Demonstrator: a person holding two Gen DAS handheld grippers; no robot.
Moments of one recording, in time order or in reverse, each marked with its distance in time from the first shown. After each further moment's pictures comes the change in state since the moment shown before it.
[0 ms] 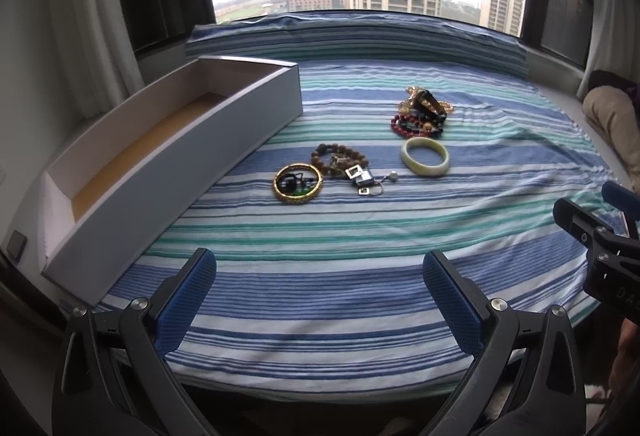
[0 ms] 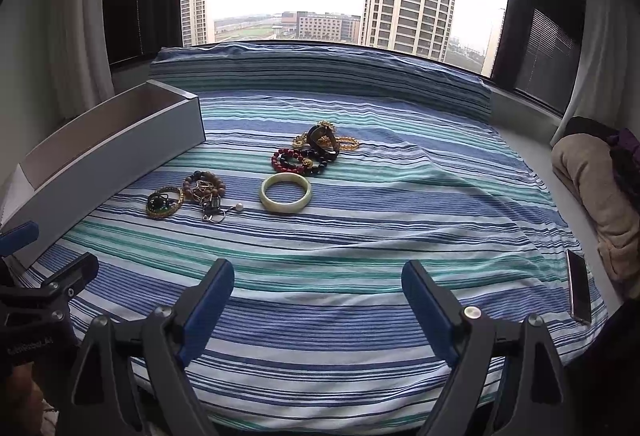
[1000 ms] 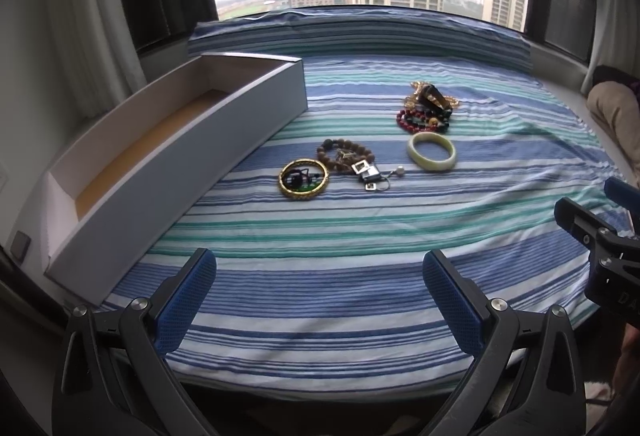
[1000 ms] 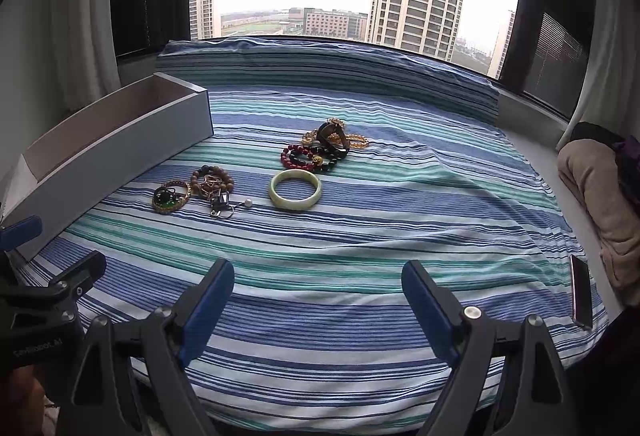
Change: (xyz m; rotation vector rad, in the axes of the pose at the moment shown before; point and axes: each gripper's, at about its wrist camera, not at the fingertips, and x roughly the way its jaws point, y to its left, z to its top) left arm 0.004 0.004 -0.001 0.009 0.014 0.014; right arm 0.002 0.010 0.000 -0.026 0.013 0.011
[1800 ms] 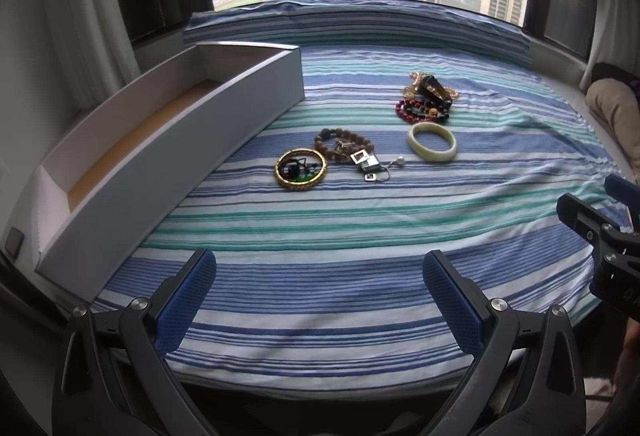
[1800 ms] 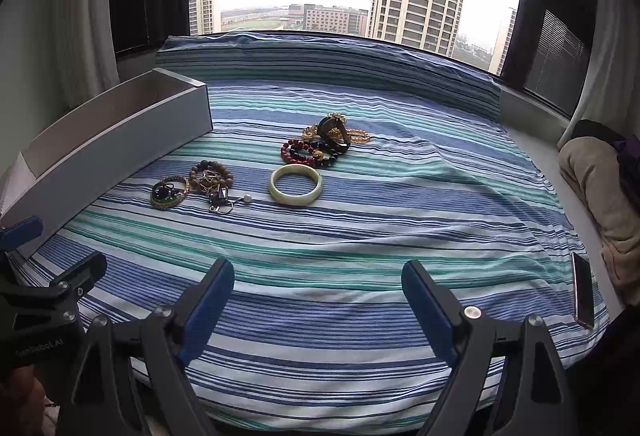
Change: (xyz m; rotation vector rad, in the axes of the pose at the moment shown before) left arm 0.010 0.007 -0.006 -0.009 0.034 -0.030; right arm 0.004 0.002 0.000 -0.002 0.018 0.001
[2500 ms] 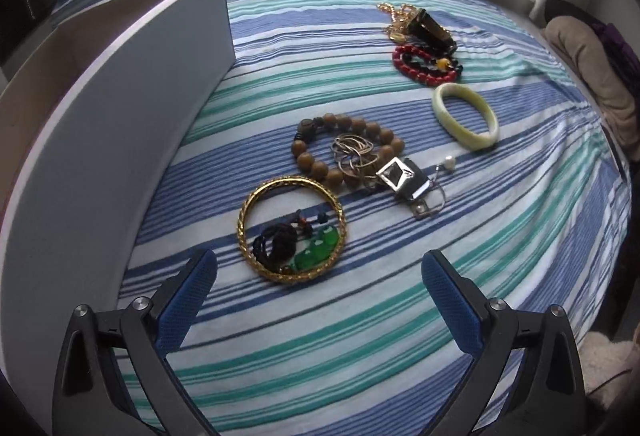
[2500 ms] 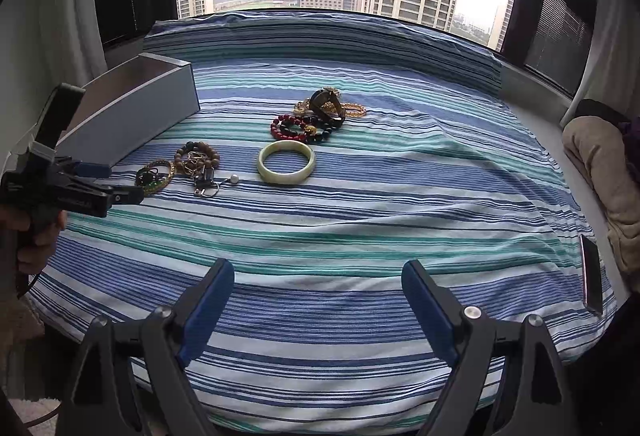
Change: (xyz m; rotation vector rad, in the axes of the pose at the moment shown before) left arm 0.177 0.030 0.080 0.243 0.247 -0.288; right arm 0.028 -0.009 -0.006 0.032 0.076 -0.006
